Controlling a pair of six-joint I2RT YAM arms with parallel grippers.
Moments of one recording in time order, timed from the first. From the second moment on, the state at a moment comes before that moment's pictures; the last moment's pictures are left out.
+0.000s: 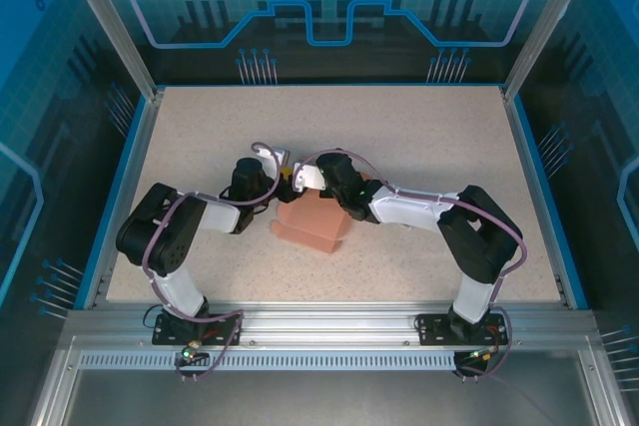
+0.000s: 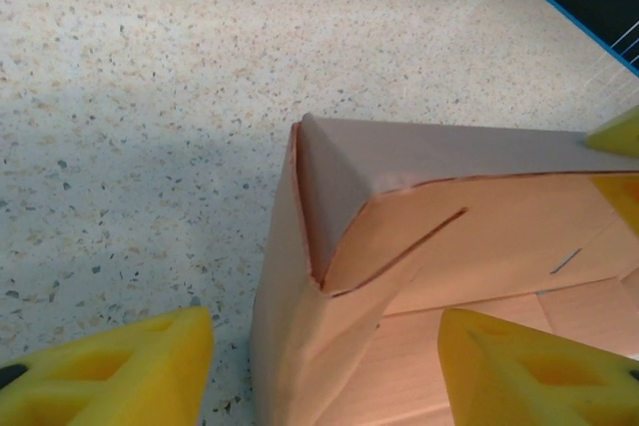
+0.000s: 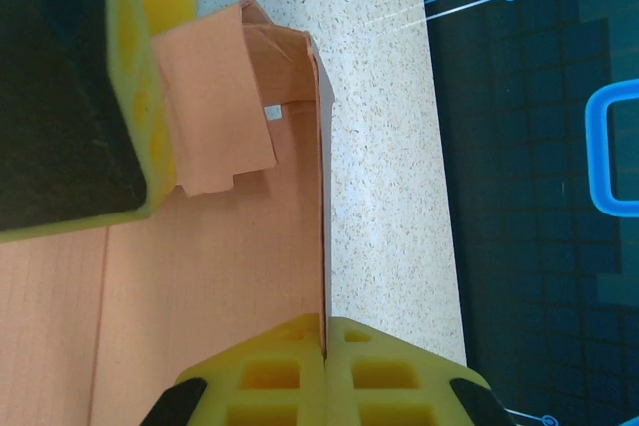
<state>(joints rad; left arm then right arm) -0.33 1.73 0.61 0.71 0.33 -0.25 0.80 1.78 1.08 0.10 0.41 -0.94</state>
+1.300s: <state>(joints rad) -0.31 1.84 0.77 0.59 0.37 -0.30 0.80 1.77 1.09 0.06 0.39 -0.92</state>
